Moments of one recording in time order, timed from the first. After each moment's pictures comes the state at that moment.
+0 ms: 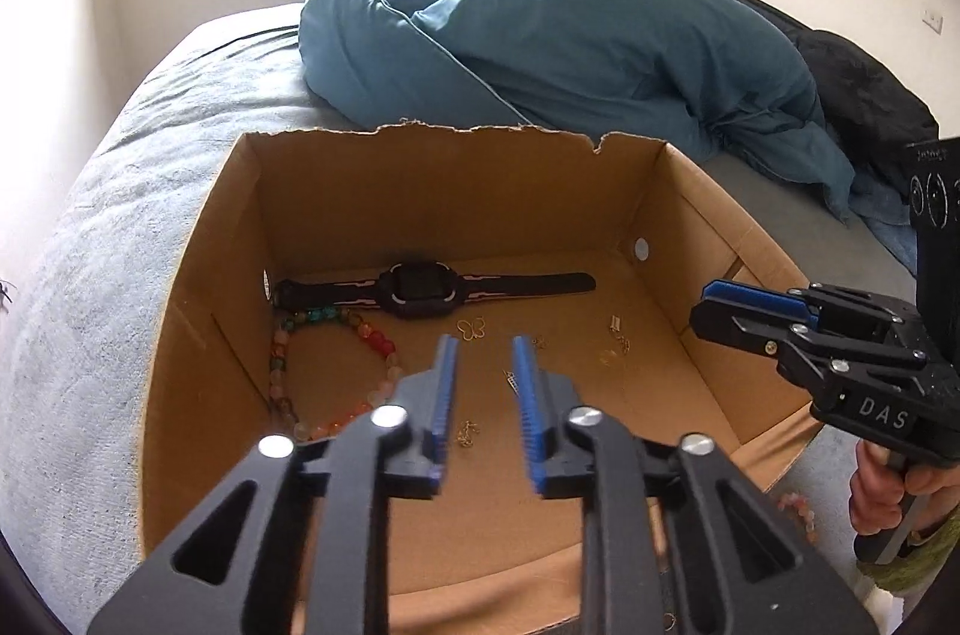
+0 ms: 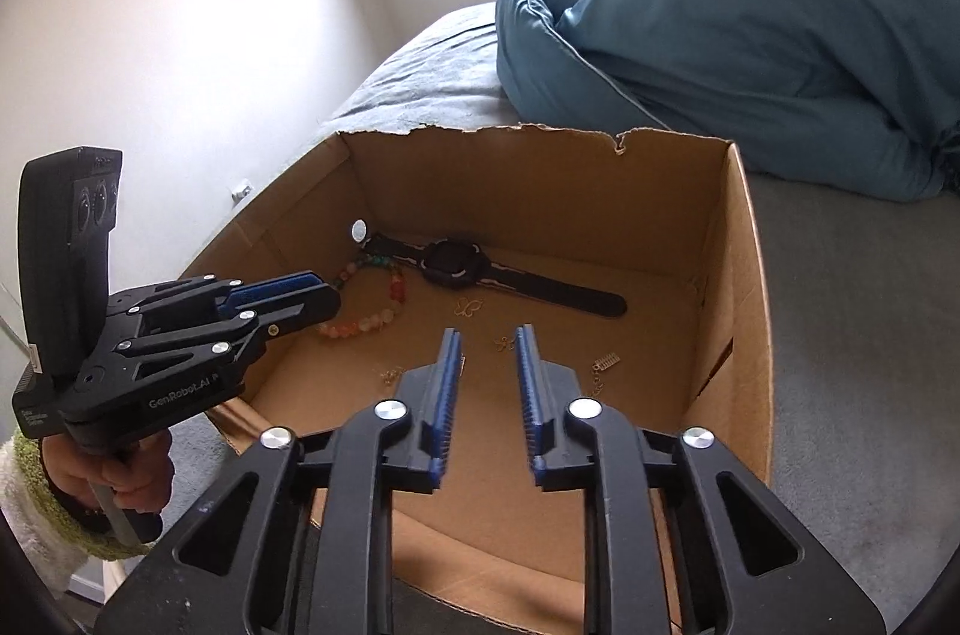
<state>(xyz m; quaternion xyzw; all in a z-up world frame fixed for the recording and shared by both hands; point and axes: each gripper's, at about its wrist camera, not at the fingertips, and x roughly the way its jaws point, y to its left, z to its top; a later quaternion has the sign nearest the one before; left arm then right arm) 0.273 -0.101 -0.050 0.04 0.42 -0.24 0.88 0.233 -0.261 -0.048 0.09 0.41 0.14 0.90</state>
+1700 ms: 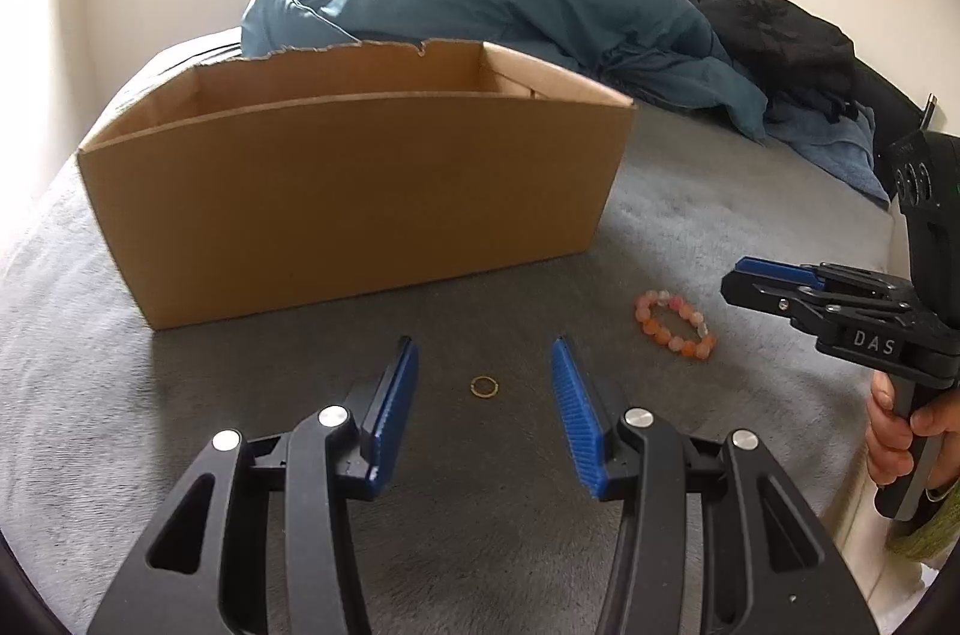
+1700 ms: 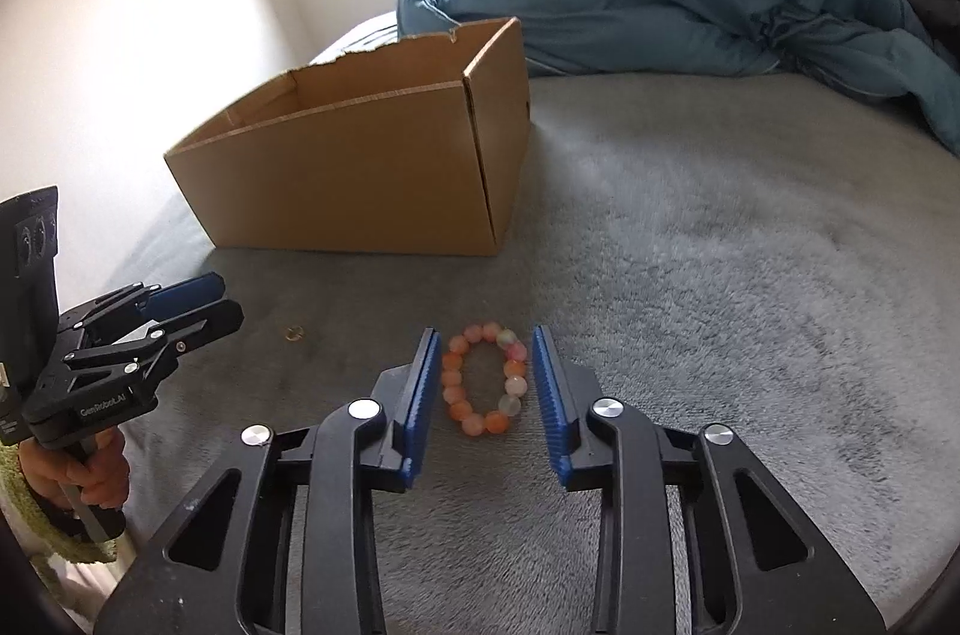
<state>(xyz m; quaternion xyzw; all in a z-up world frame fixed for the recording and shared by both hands) 0.093 -0.116 -0.086 0.07 0.38 -0.30 0.87 0.038 -0.311 -0.083 0.11 0.40 0.03 0.91</state>
